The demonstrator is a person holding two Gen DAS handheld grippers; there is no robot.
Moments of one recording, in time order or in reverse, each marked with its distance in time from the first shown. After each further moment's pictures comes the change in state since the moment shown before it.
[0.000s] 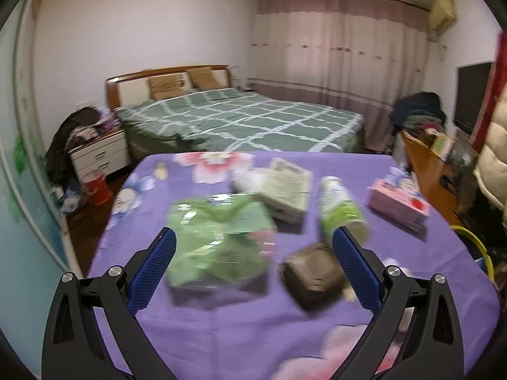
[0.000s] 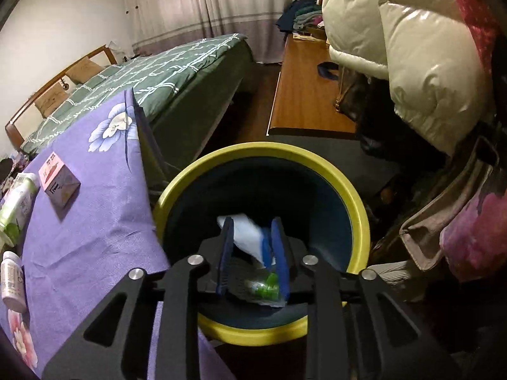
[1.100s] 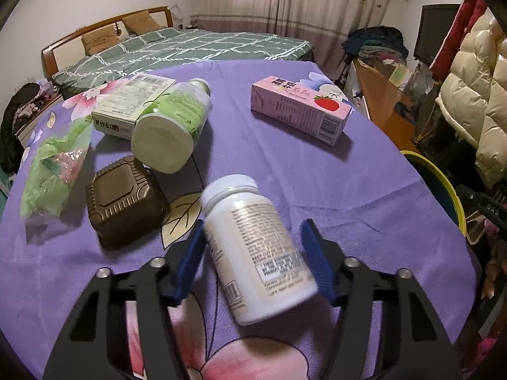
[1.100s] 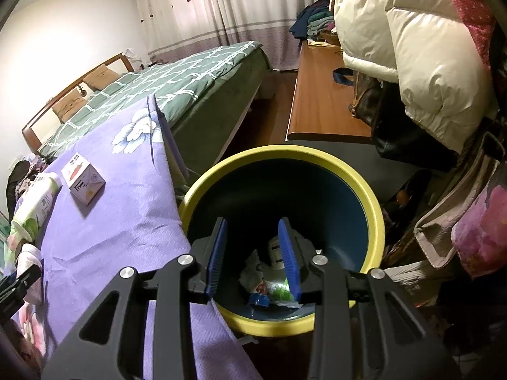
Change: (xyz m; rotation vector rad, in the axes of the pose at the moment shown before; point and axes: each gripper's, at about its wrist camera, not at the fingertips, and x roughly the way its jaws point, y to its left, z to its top) left arm 0.057 -0.149 -0.052 0.097 0.326 -0.184; right arm -0.018 0.007 -0.005 -0.006 -0.033 0.087
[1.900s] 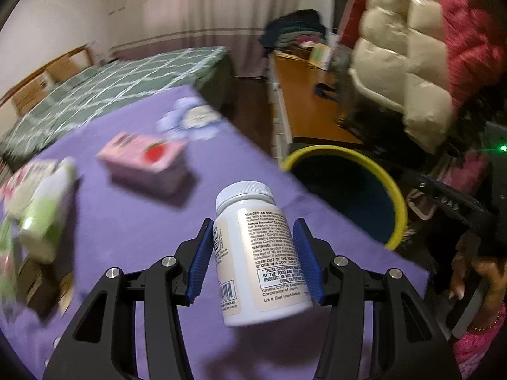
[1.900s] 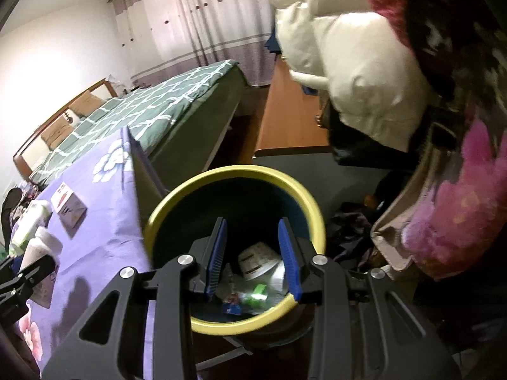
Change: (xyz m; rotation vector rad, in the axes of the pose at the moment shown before) left arm -0.005 -0.155 0.037 0.306 -0.031 -0.229; right arm -0.025 -0.060 -0.001 0.095 -0.085 -0.049
